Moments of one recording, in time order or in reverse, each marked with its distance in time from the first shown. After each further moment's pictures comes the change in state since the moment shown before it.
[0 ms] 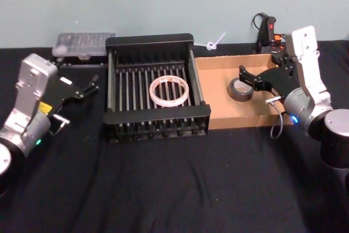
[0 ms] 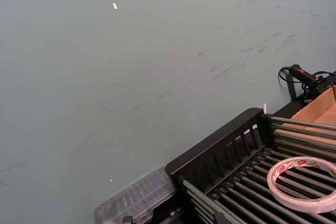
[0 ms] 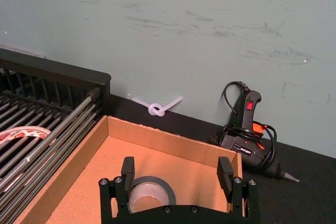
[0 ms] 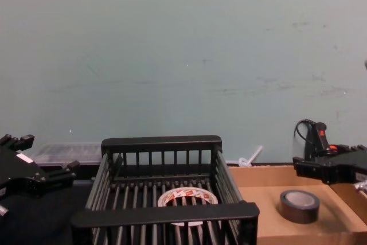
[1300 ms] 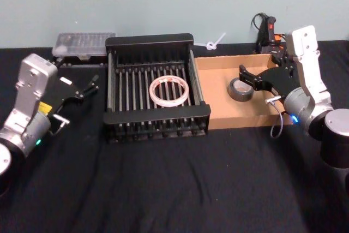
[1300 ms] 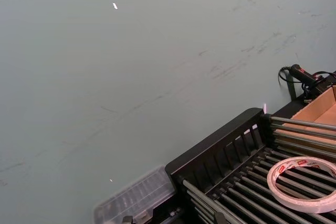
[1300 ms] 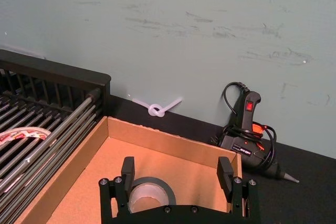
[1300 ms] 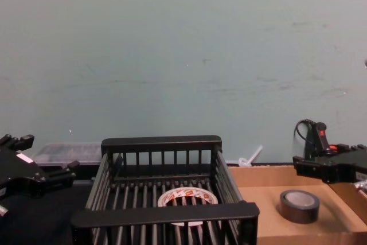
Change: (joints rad) left arm 0.000 0.000 0.000 0.000 0.000 0.000 0.000; right arm 0.000 0.001 0.000 -0.002 0.002 0.000 0.000
